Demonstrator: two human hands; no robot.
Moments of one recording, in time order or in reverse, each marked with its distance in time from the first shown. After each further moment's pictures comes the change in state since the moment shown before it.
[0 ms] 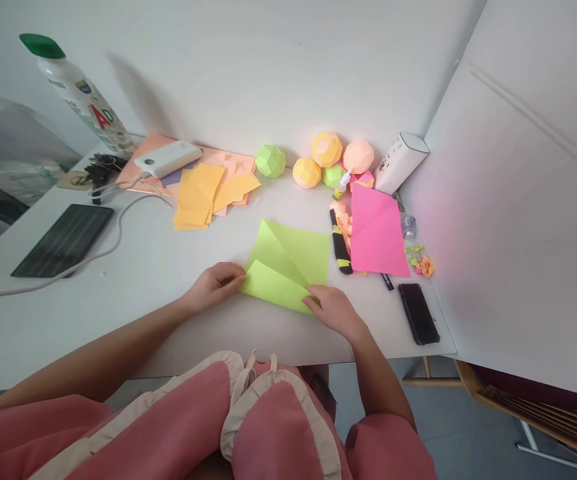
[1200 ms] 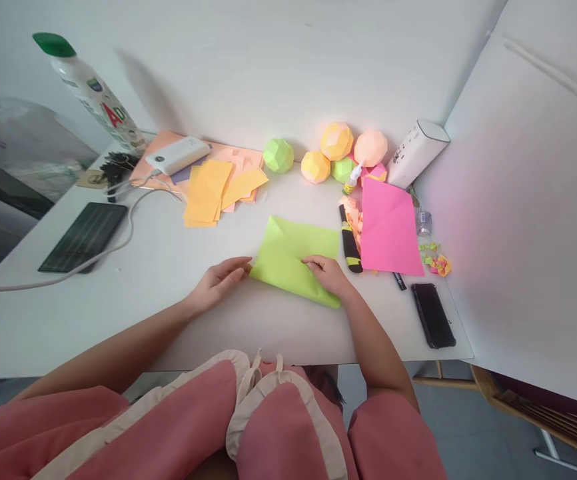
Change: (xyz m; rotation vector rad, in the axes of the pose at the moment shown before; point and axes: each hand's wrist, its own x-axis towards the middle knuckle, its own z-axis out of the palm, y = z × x) left_hand -0.011 0.002 -0.004 -0.225 0.079 -0.261; right_hand 0.077 0.035 0.021 0.274 0.077 0.040
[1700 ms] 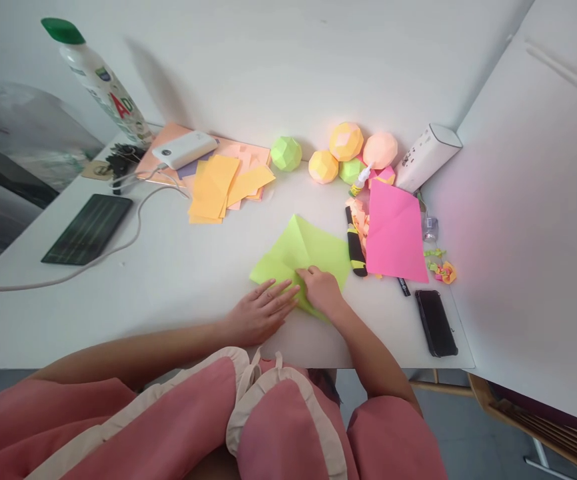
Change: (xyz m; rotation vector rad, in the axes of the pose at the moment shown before) left_hand -0.026 0.020 0.063 0.895 -0.125 0.833; right_hand -0.019 -0.034 0.024 -0.619 -0.156 -0.051
